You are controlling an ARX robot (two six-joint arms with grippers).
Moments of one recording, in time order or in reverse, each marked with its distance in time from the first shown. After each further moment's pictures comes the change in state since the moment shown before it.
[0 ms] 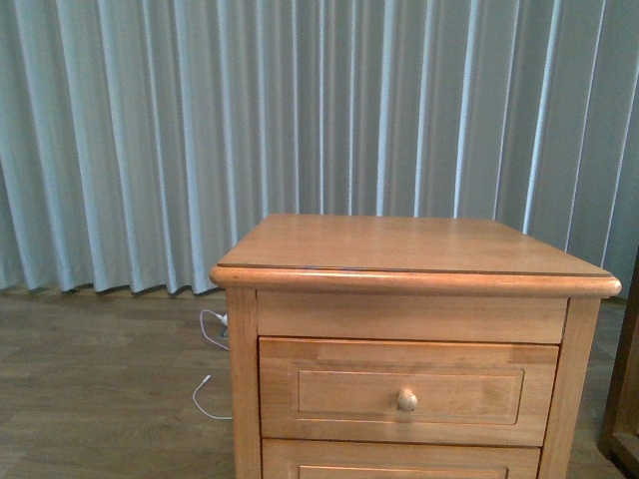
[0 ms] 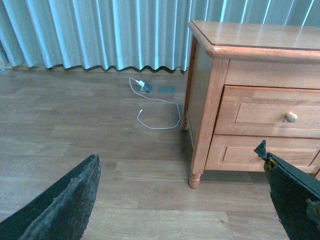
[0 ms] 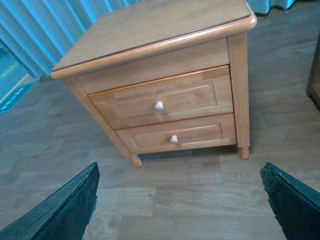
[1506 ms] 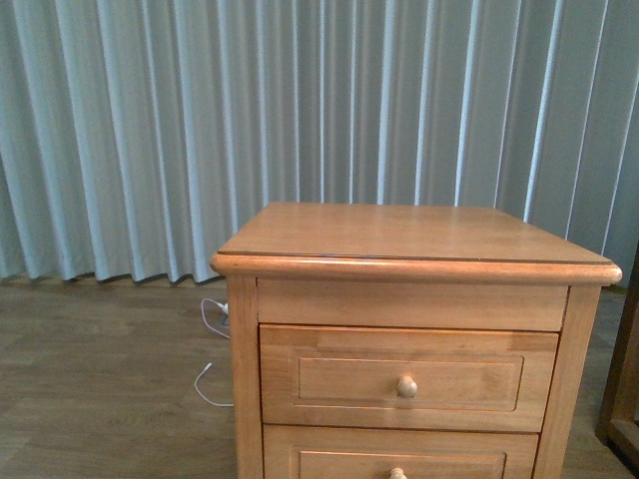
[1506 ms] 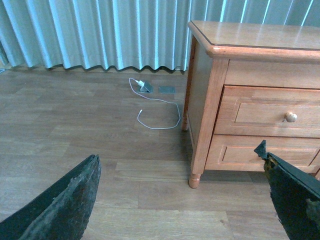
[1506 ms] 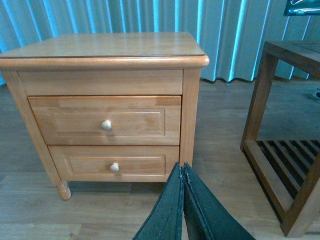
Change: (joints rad) left arm 0.000 0.000 0.000 0.000 0.002 0.001; right arm 0.125 -0.391 -0.414 0.243 0.293 -0.232
